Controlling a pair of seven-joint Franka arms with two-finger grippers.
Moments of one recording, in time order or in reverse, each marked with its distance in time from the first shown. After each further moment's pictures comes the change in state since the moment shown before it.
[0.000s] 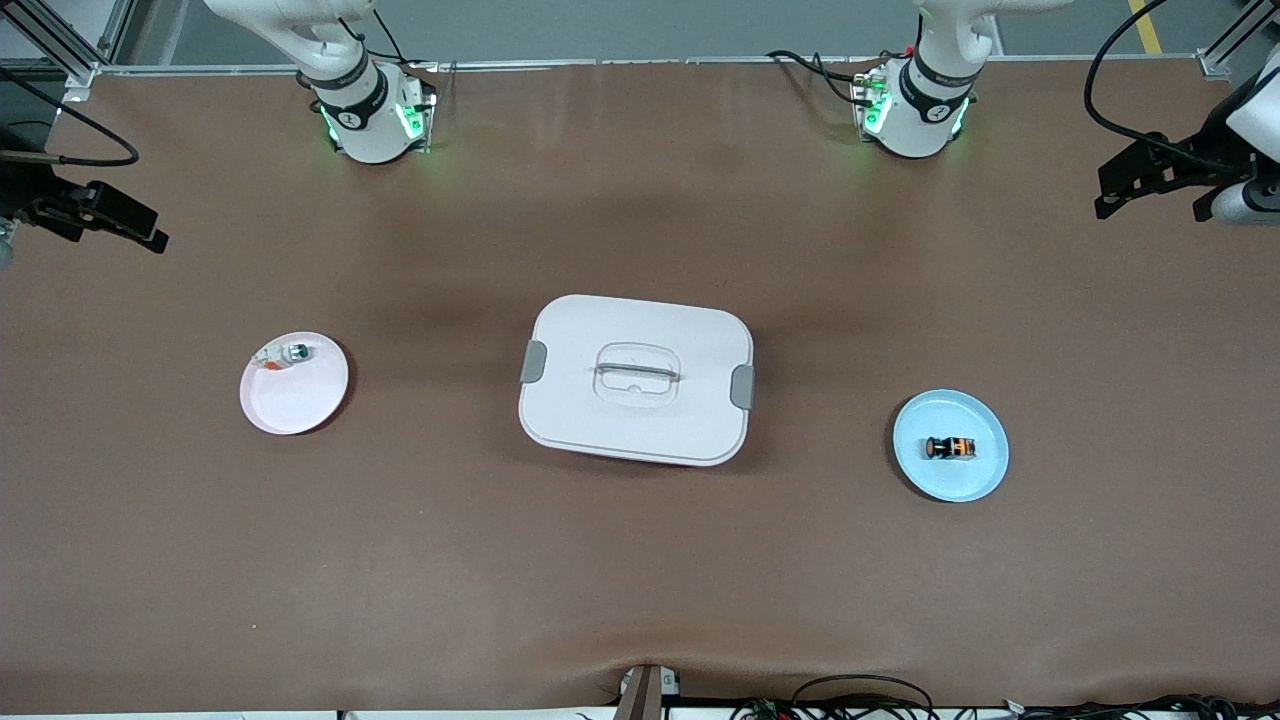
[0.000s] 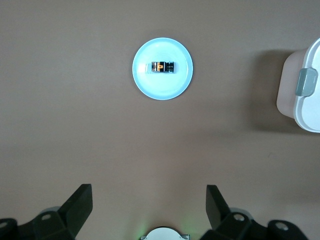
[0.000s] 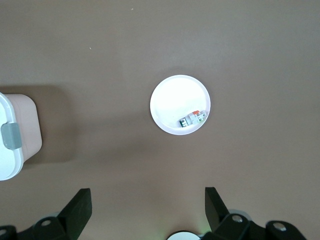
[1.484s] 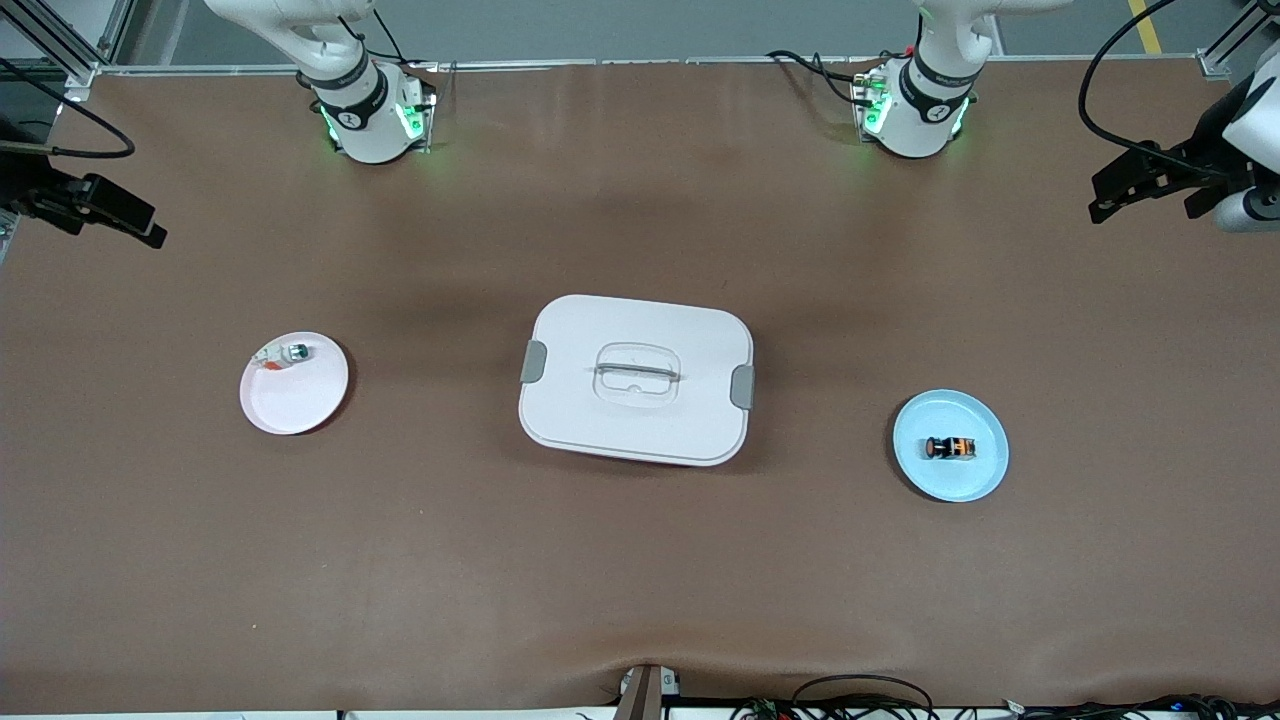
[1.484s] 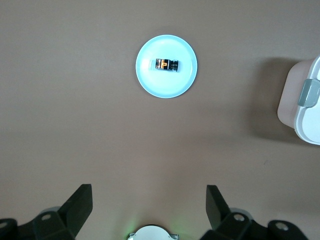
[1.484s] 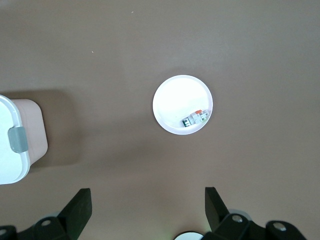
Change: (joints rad) left arm -0.001 0.000 -0.005 -0.015 0.000 0.002 -0.091; right arm -0.002 -0.020 -0.002 -0.016 0.012 0.013 0.020
